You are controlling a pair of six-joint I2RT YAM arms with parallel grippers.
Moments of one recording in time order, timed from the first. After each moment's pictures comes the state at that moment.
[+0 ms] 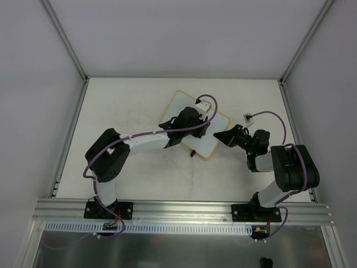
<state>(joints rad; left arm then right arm) -0.87 1.85 1.23 0.13 -0.10 -0.20 0.08 1.59 0.31 1.16 -0.77 0.78</state>
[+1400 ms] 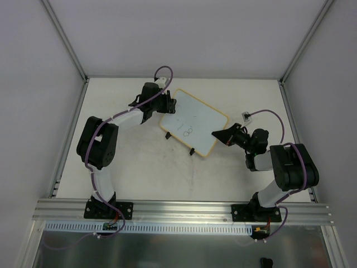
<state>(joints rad) -0.40 1.91 1.29 0.08 0.19 -0.28 0.11 1.60 0.33 1.19 -0.78 0.80</state>
